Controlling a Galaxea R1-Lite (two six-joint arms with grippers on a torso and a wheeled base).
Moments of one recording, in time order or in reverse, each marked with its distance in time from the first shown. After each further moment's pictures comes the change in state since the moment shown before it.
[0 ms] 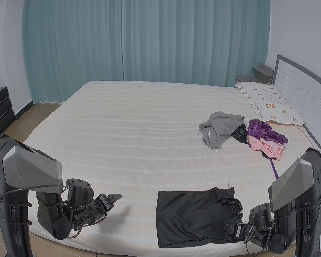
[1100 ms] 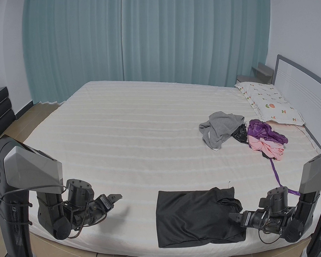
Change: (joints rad) left arm -0.002 0.005 0.000 0.000 0.004 0.002; right arm -0.119 -0.319 -0.057 0.290 0.259 0.038
